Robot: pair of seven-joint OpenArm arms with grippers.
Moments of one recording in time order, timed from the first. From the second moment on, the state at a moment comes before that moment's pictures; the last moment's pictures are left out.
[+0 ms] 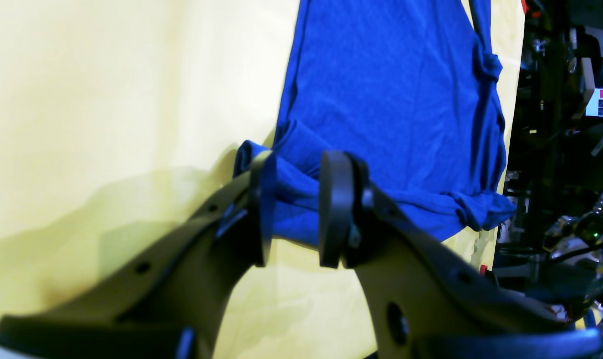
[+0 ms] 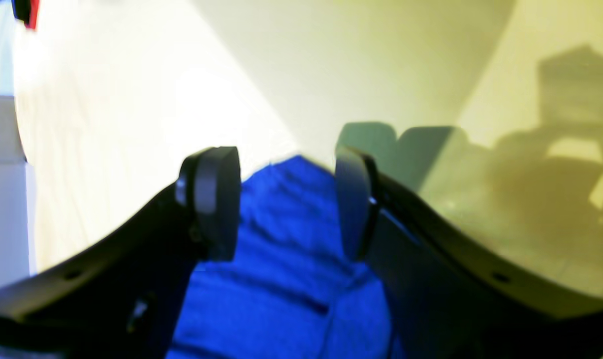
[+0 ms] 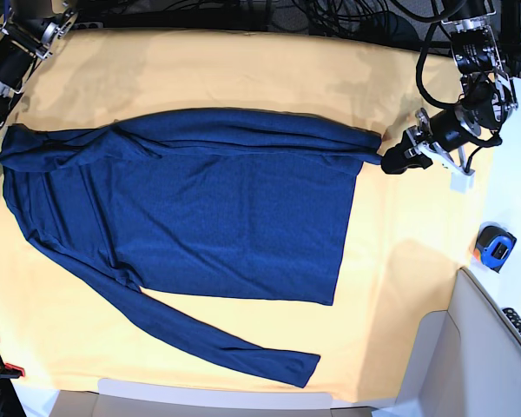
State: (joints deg) left arm 10.3 -18.6 -23.7 92.7 -66.0 -8.5 66.0; right arm 11.9 26.0 36.2 82.6 39.2 -42.3 -50.5
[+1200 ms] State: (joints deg) left arm 11.4 -18.6 -23.7 92.7 -66.0 -8.5 66.0; right arm -11.5 12.4 54.5 93.8 68.3 -30.5 -56.1
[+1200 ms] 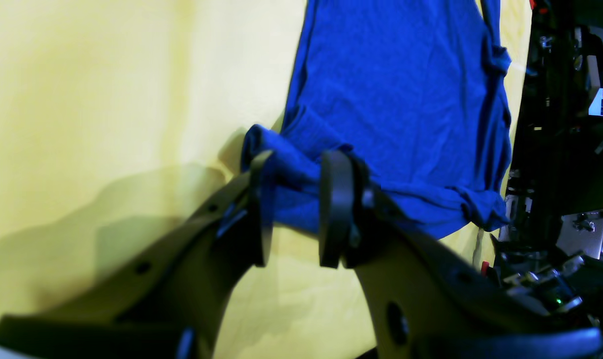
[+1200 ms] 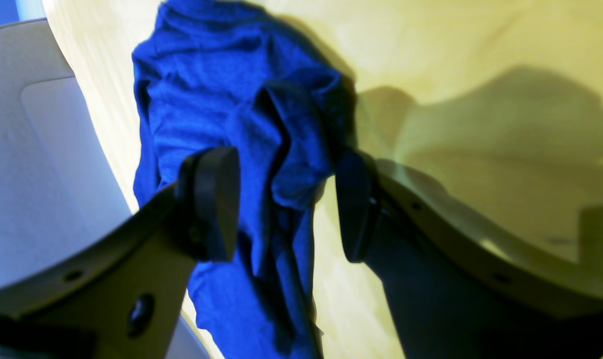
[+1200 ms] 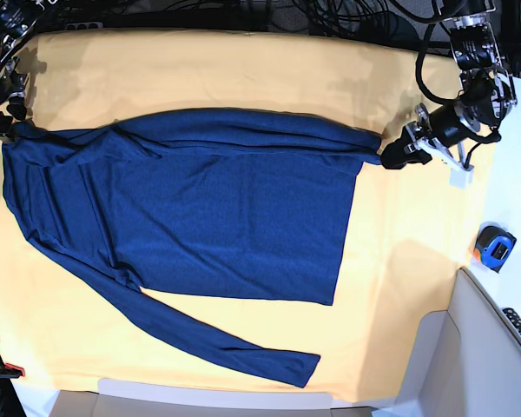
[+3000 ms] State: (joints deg) left arm 11.4 -18.6 -23.7 92.7 -66.0 -8.5 66.0; right arm -0.2 11.8 53.5 81.5 47.2 -20.8 -52.9
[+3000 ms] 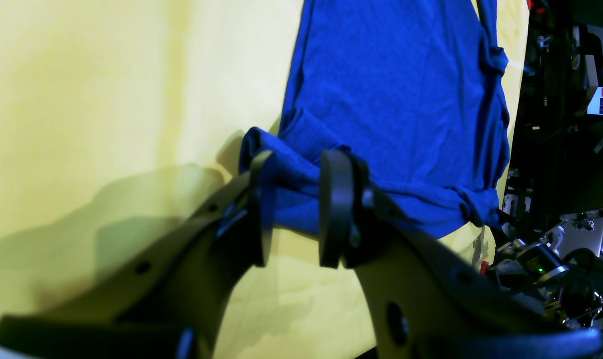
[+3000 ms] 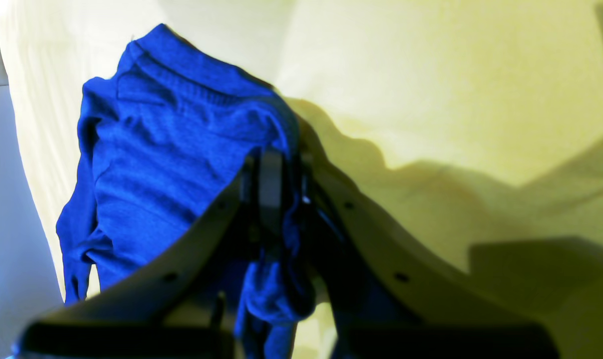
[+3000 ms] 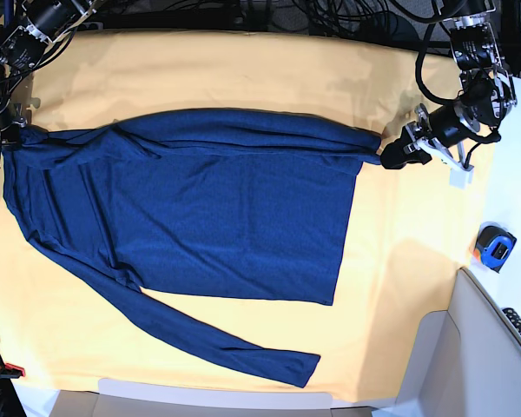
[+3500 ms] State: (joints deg) left arm 10.6 -18.8 -23.6 81.2 -67.3 -9.2 69.5; right arm -0.3 11.8 53.5 81.5 47.2 -20.8 -52.8
